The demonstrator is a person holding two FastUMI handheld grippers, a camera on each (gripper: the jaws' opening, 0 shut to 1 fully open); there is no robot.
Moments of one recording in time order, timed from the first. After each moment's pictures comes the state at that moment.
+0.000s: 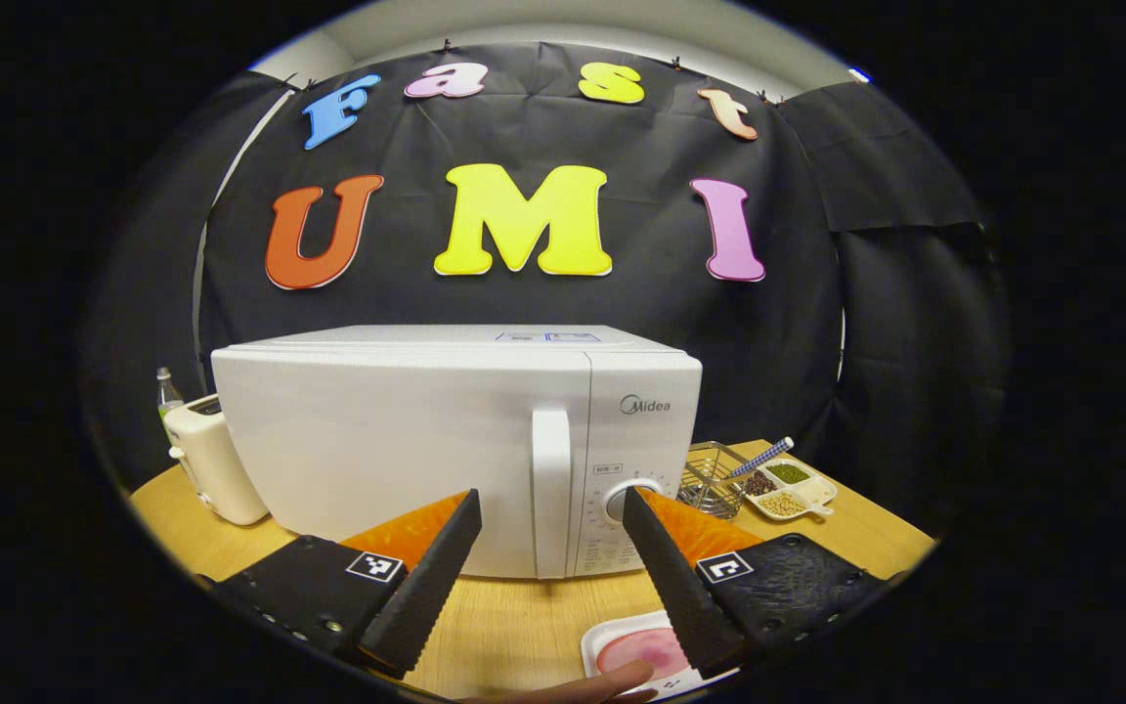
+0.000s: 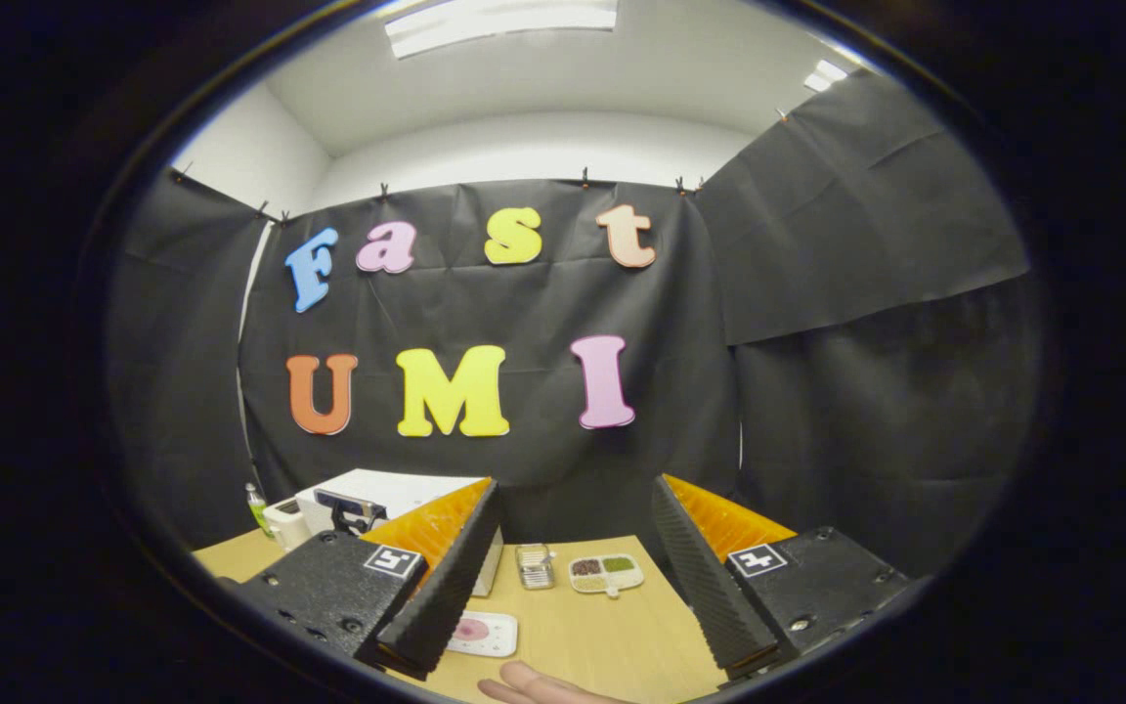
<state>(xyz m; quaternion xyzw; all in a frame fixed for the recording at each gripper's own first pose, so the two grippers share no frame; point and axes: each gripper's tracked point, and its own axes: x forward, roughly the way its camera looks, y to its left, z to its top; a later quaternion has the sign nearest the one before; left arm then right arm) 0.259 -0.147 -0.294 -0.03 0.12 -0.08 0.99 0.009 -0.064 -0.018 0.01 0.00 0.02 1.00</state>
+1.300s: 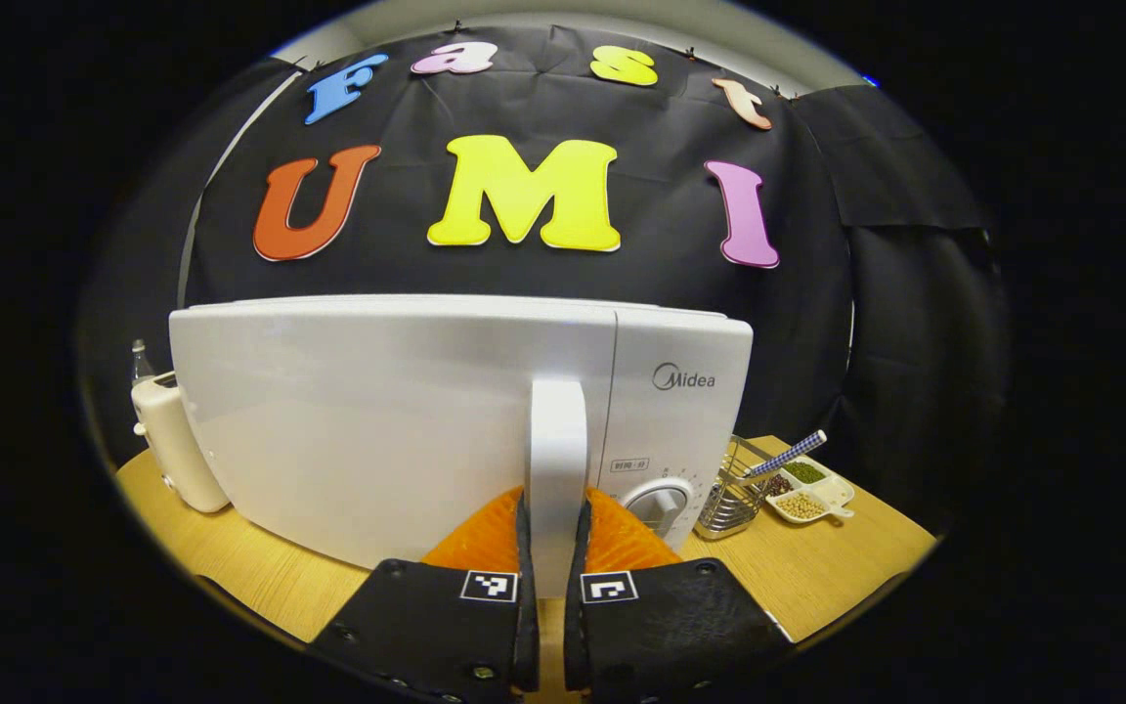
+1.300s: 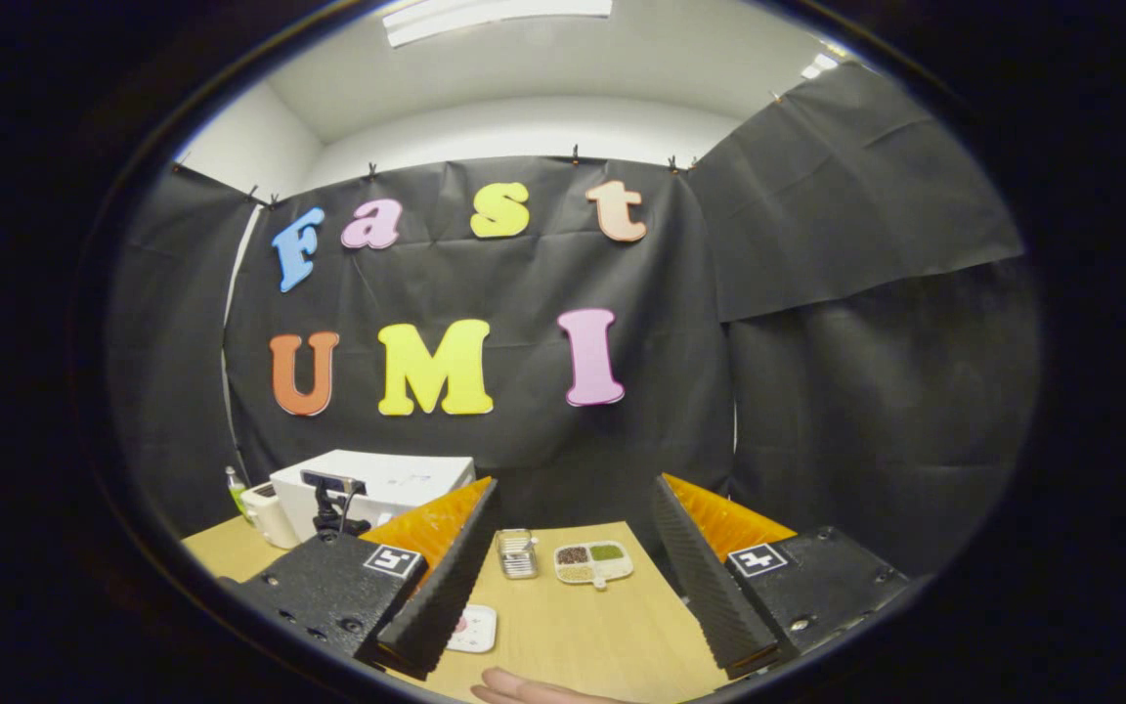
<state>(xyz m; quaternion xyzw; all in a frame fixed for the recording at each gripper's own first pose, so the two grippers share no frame) 0.290 -0.154 -0.320 -0.04 0.14 -0.08 0.99 0.038 -0.080 -0.057 0.01 0.02 0.00 1.00</state>
